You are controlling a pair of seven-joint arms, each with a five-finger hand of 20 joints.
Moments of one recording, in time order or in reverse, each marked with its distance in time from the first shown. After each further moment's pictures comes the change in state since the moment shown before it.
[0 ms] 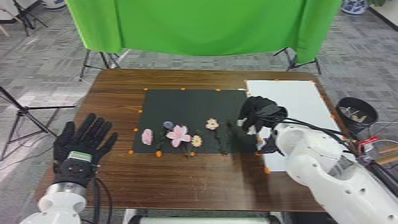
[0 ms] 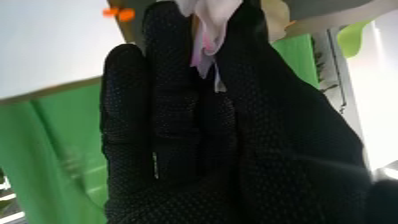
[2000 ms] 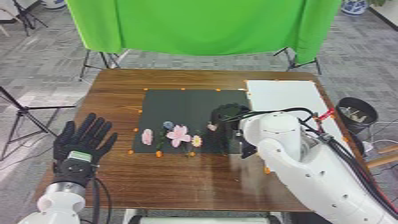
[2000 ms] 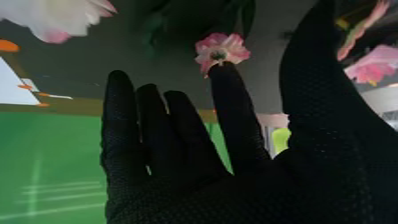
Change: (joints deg) left arm 0.2 0.0 -0.6 0.1 1.1 0.1 -1.2; right arm 12.2 -10.9 -7.8 3.9 -11.7 -30.9 -5.1
